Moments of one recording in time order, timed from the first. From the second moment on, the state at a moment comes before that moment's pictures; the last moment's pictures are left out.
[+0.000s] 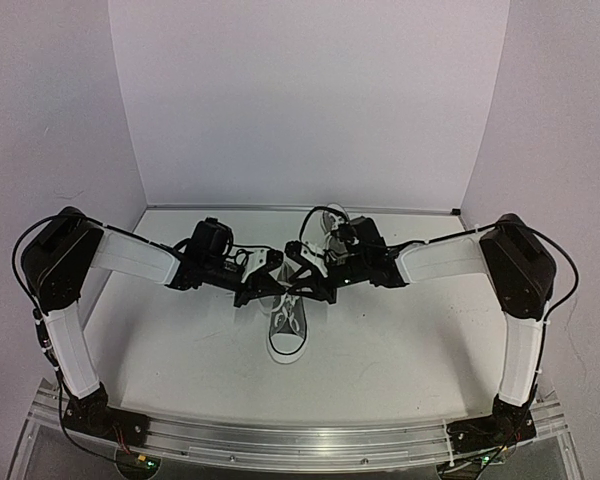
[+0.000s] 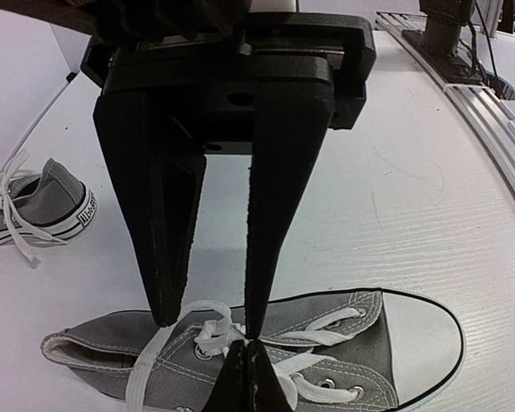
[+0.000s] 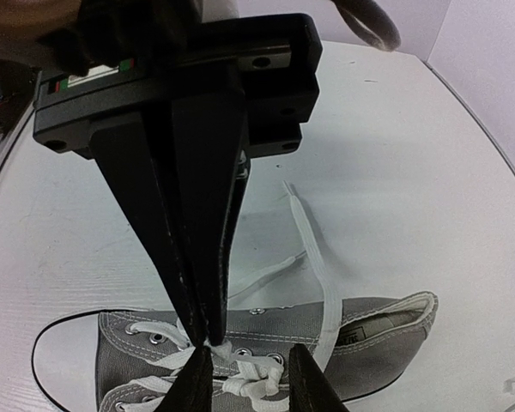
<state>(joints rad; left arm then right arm) -0.64 1.85 1.00 0.25 0.78 0.63 0.73 2.00 1.25 0.15 -0.61 -0.48</state>
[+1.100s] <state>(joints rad) -0.63 1.85 1.00 0.25 0.77 0.62 0.74 2.03 1.30 0.07 -0.60 -0.48</state>
